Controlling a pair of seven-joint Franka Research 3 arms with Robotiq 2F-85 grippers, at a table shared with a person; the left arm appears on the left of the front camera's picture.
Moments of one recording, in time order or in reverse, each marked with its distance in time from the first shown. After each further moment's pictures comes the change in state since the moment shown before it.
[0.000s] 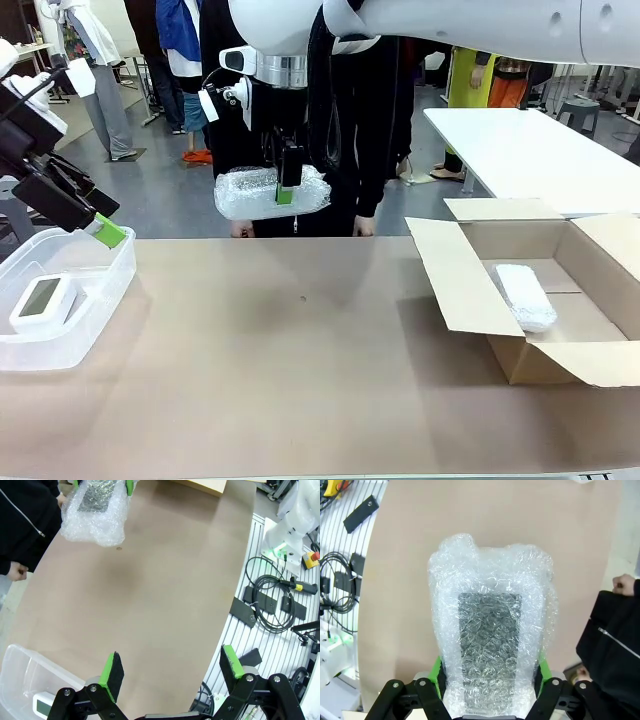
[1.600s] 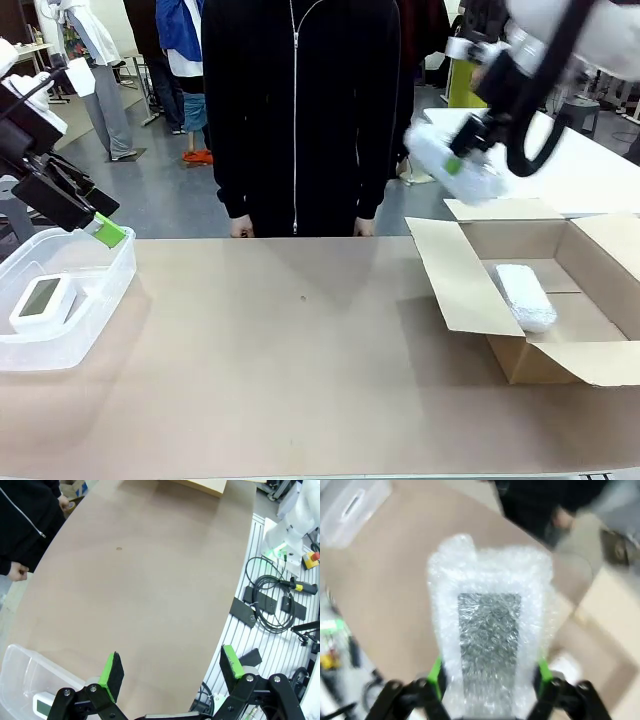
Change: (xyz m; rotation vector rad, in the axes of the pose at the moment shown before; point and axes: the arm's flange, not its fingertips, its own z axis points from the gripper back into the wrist) left arm 0.000 0.000 0.001 0.000 -0.001 0.000; right arm -0.329 0.119 0.046 -0.207 -0.313 -1.251
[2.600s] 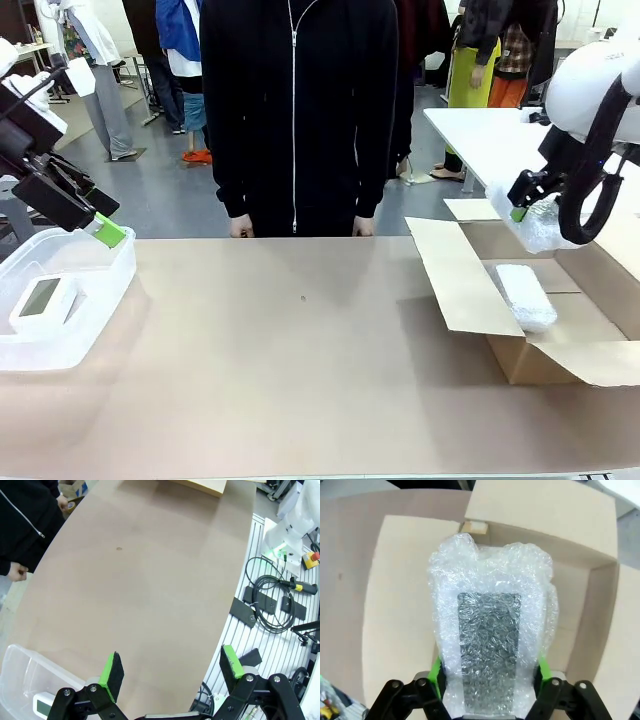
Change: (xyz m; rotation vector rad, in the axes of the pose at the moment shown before) left arm 0.000 0.000 0.000 0.000 0.001 -0.001; right arm -0.072 -0.083 -0.040 -0.217 0.119 -0.352
